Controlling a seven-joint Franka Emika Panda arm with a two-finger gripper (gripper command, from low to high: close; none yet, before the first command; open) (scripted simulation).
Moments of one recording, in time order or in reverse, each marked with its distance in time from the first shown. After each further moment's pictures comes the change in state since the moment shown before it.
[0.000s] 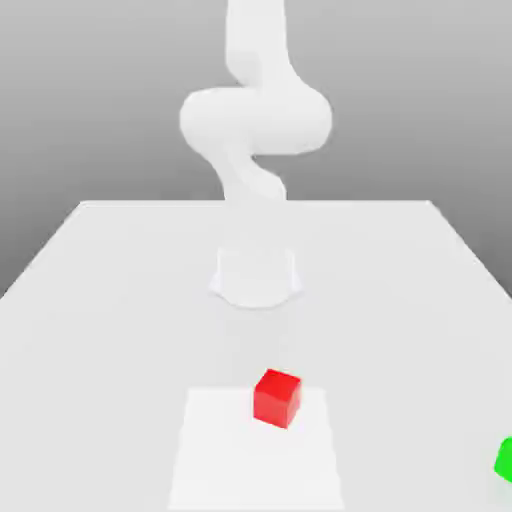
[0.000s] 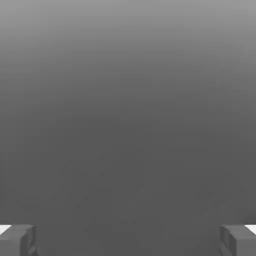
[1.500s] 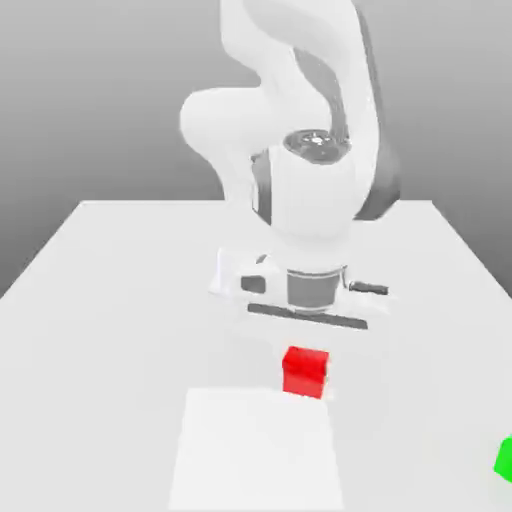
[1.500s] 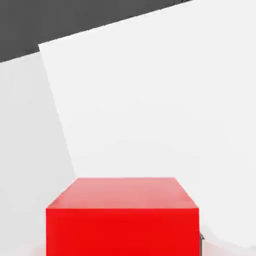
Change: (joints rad) arm 0.112 0.757 0.139 -0.347 0.008 0.382 0.231
